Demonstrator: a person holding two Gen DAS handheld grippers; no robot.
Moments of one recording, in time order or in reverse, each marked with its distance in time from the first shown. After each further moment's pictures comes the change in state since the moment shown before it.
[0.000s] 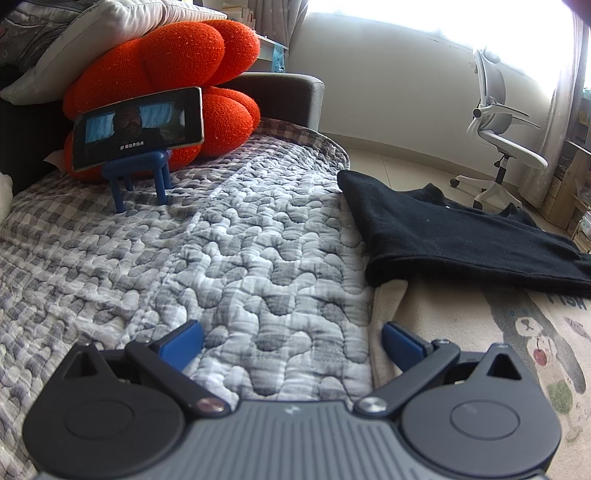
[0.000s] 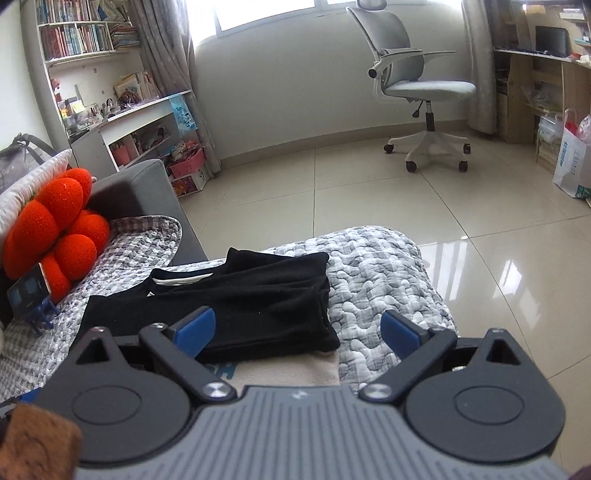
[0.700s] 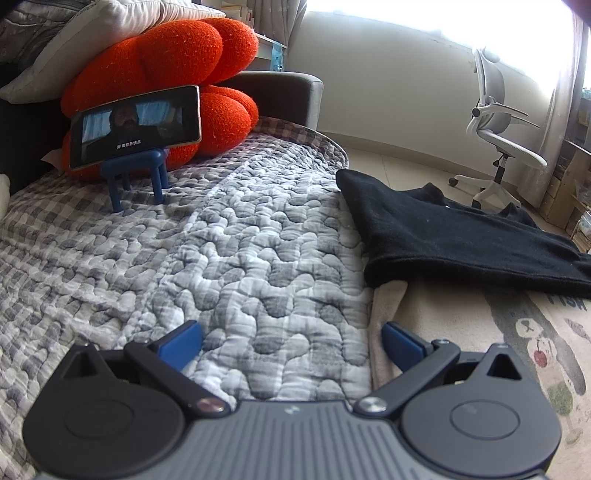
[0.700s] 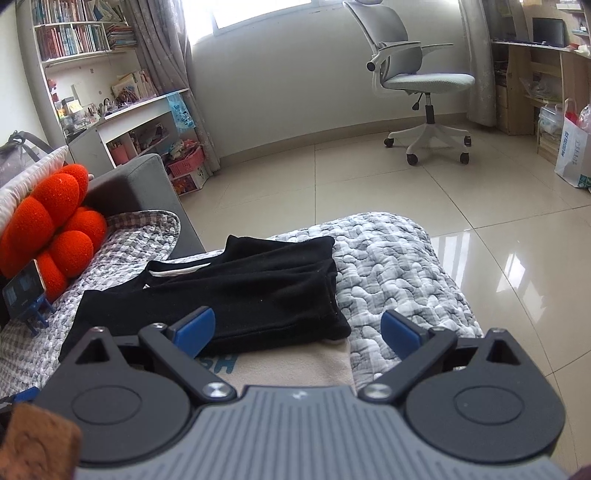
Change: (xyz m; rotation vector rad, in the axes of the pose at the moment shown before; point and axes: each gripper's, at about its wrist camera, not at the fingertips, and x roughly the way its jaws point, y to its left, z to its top) left arm 0.003 0.002 0.002 -0.013 0.004 -0.020; right arm 0.019 -0.003 -0.017 0.026 0.009 0.007
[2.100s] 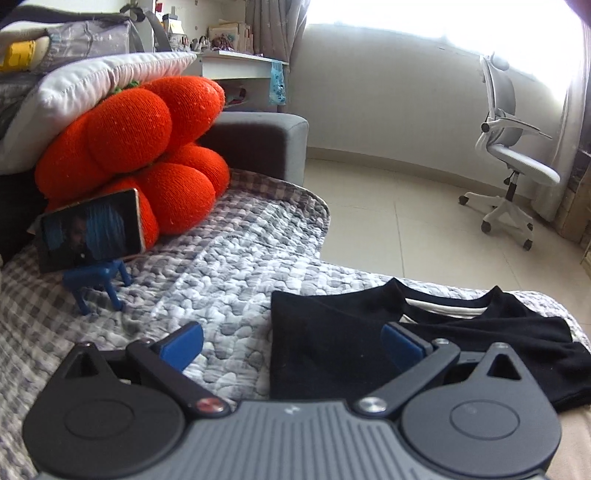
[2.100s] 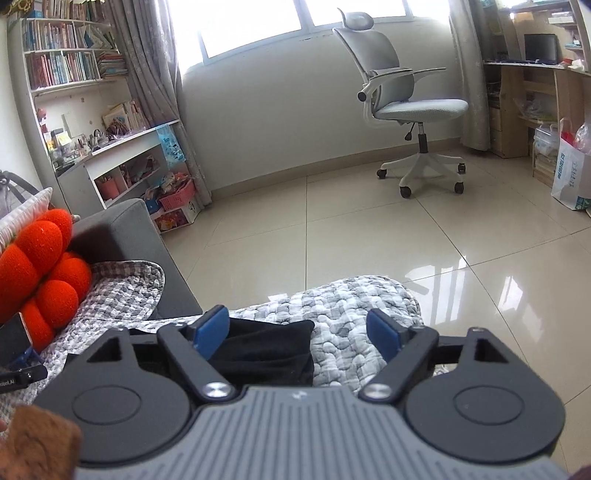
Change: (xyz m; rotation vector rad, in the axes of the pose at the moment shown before) left arm 0.014 -0.083 0.107 0.014 -0.008 0.048; right arm 0.026 -0.017 0.062 0.005 -0.092 -0.014
